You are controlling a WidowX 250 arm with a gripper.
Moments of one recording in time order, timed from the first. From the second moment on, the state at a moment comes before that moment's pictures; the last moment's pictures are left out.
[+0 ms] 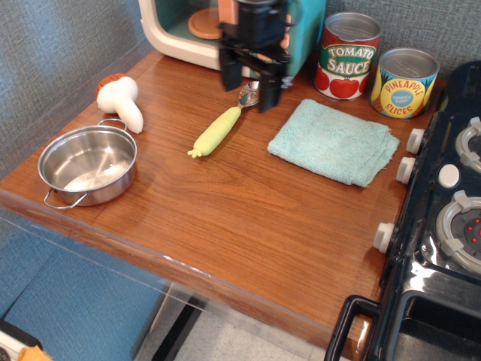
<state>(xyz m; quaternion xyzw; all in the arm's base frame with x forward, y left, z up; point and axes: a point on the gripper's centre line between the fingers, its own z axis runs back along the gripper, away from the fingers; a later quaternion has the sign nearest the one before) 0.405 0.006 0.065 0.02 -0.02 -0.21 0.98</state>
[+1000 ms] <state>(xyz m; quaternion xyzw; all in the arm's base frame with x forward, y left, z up) 0.408 -0.053 0.015 0.06 0.01 -0.21 0.98</state>
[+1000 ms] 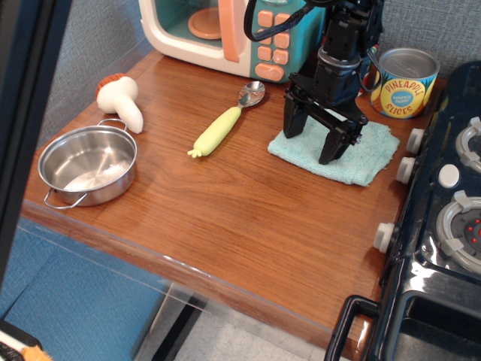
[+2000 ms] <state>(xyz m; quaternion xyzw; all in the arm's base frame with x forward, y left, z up) 0.306 0.005 0.010 0.09 0.01 -0.25 0.96</state>
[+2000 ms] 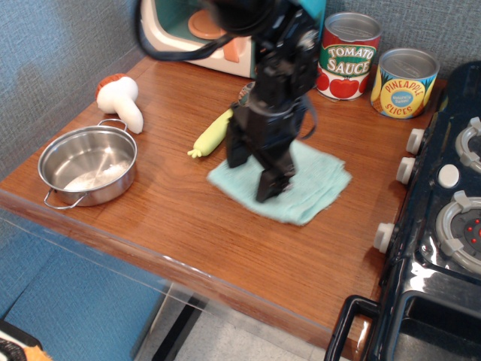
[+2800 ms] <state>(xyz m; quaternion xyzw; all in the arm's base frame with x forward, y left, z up) 0.231 0.014 0.009 0.09 0.02 -0.31 0.95</state>
